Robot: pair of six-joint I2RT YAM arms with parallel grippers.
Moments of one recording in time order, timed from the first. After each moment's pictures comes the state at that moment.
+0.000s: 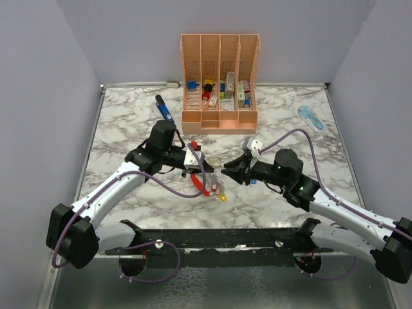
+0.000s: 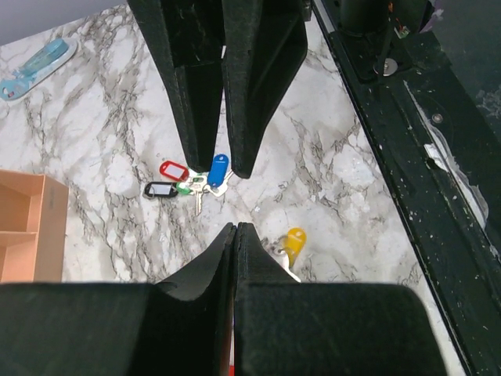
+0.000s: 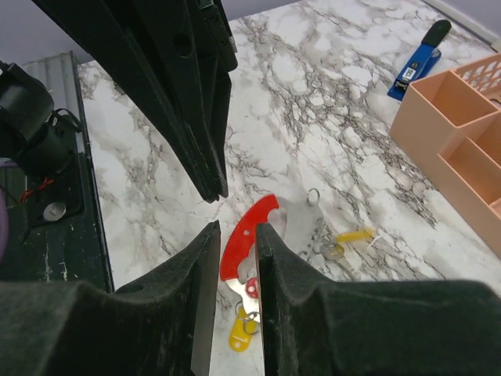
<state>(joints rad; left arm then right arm) -0.55 1.19 0.90 -0.30 1.09 0.75 0.79 0.94 0.57 0.26 -0.41 -0.01</state>
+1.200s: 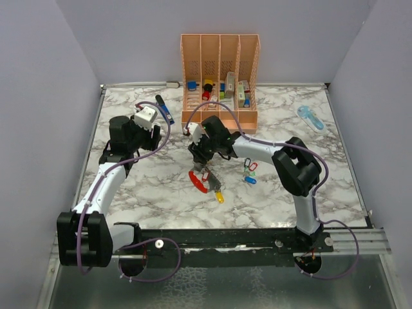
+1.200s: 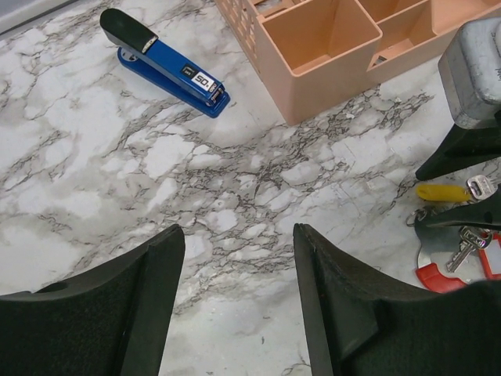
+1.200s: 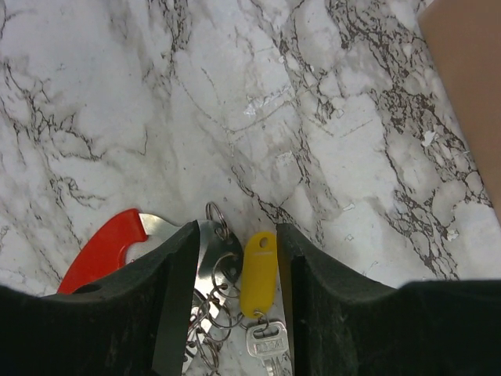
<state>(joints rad) -0.04 1.18 0.77 -0.03 0.36 0.22 0.76 2.05 1.40 -0.12 -0.30 -0.26</state>
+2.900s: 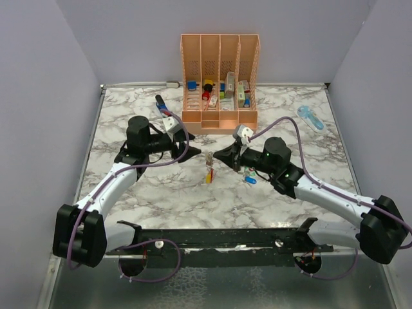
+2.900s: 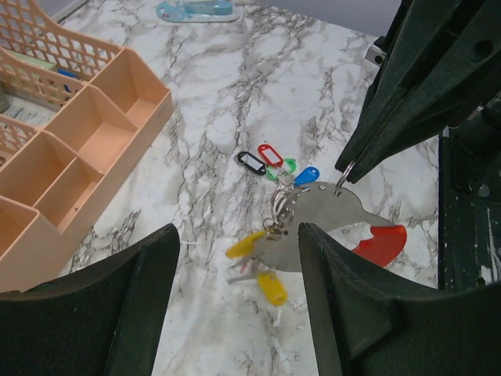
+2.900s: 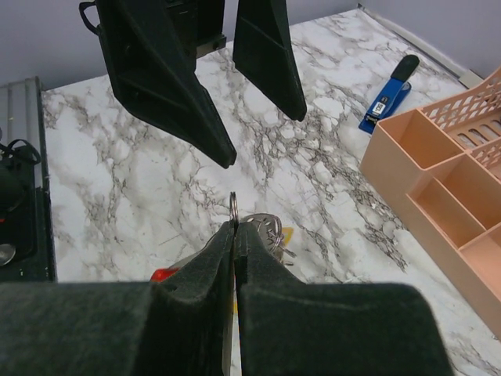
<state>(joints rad) -0.27 1.20 0.76 0.21 0.97 0.06 0.75 1.17 0.68 0.43 -0.40 -0.04</state>
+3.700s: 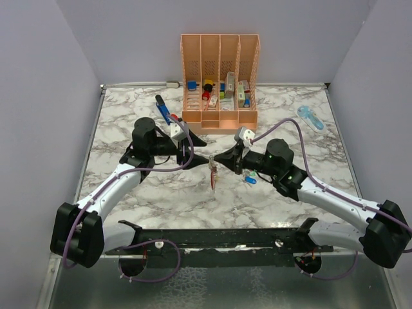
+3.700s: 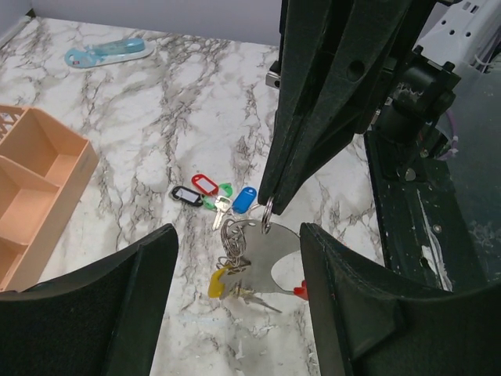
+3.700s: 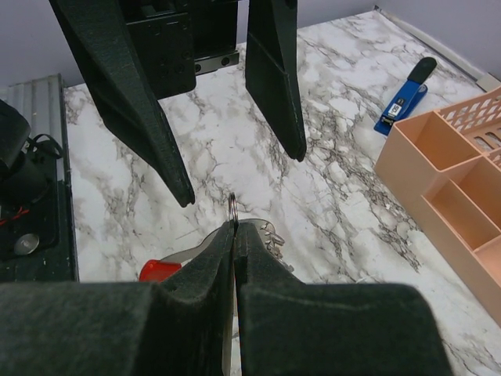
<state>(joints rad) -0.37 1.20 0.76 0.30 1.12 0.04 0.76 1.12 0.67 0.39 -0.43 -0.03</state>
